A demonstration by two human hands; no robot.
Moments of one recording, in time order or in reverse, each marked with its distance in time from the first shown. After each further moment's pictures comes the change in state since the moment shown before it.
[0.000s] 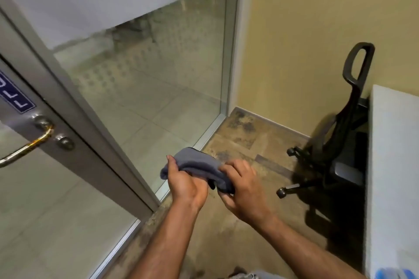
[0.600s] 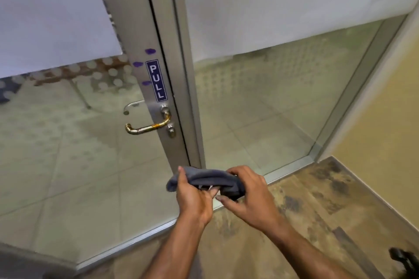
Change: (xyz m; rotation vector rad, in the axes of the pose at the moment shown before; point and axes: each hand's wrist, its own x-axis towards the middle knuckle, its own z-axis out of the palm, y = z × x) left_hand 0.000 0.115 -0.032 -0.296 0.327 0.359; right_hand 0.132 -0.076 0.067 0.440 -0.353 -0.311
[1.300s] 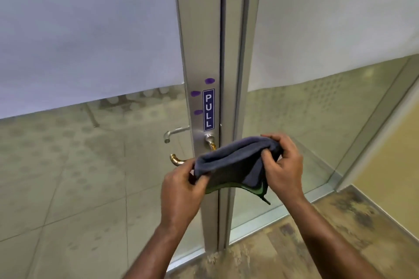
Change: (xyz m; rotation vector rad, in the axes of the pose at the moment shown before) left_hand 0.057 0.188 -0.036 1.225 -0.255 1.259; right_hand 0.160 -0.080 0.046 0.315 0.519 -0.067
